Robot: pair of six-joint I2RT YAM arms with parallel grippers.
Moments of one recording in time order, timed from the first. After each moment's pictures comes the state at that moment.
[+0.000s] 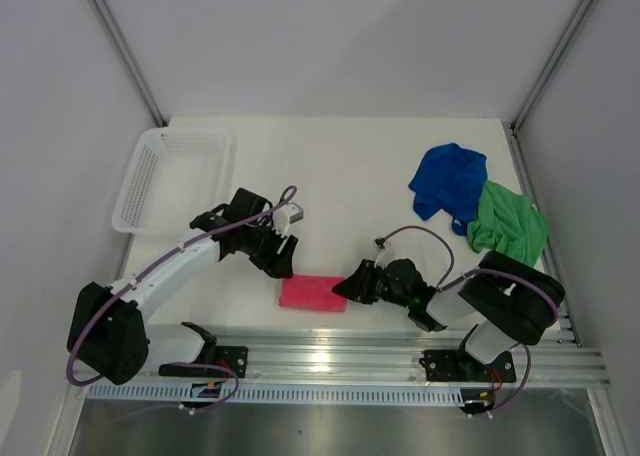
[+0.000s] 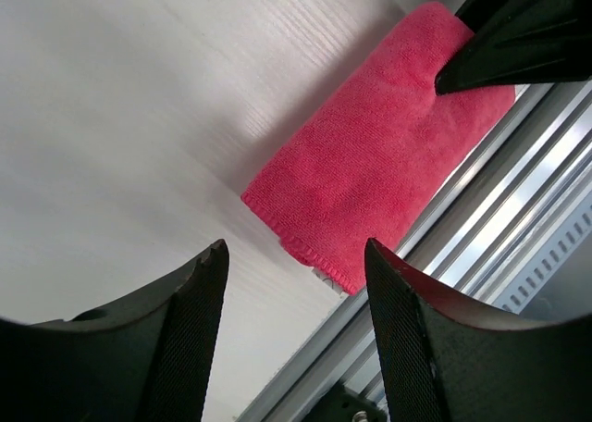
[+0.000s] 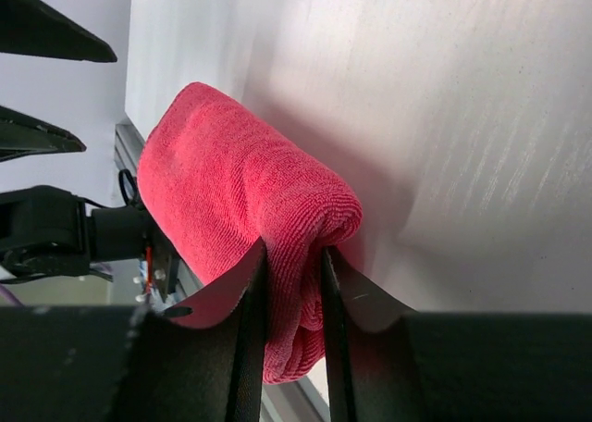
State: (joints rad) left arm -0.48 1.25 0.87 -0.70 0.43 0.15; right arm 0.87 1.58 0.22 0.97 -0.18 1.01
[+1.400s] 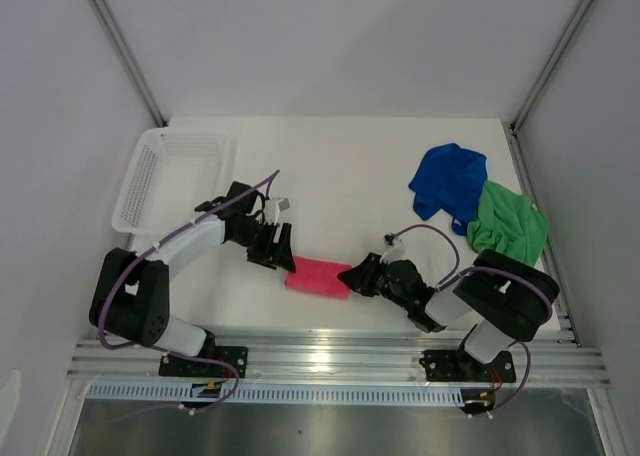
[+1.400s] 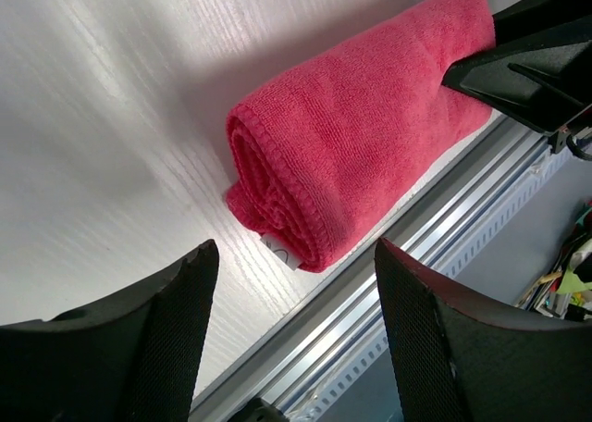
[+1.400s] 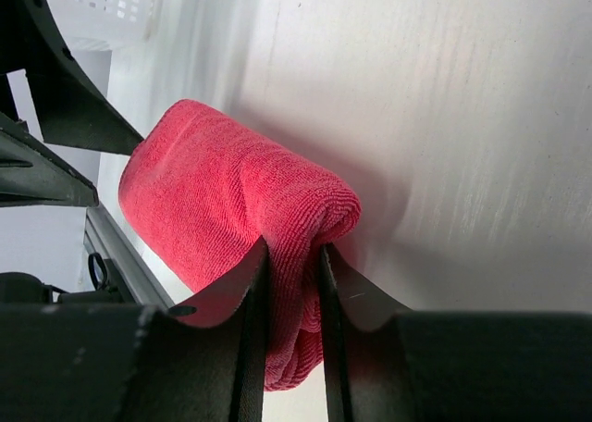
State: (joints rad) left arm -0.33 1.45 0.87 -0.65 0.59 -0.10; right arm 0.88 1.61 0.22 1.04 0.04 1.00
